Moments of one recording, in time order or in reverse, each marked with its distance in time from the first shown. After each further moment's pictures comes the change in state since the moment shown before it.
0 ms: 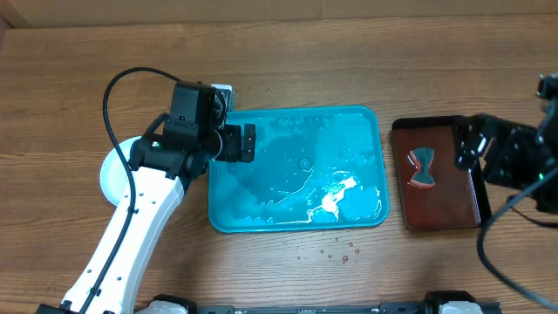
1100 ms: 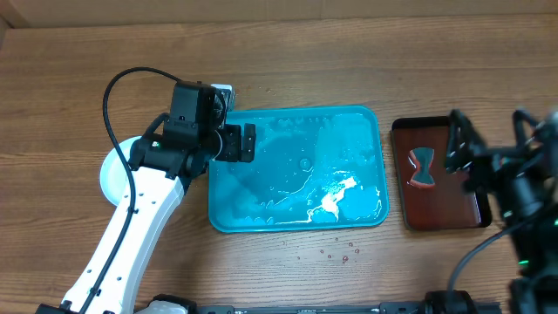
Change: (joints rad) left arm 0.000 0.000 0.000 0.001 0.000 0.000; right arm 0.005 -0.532 -0.909 1.027 -0.003 -0.080
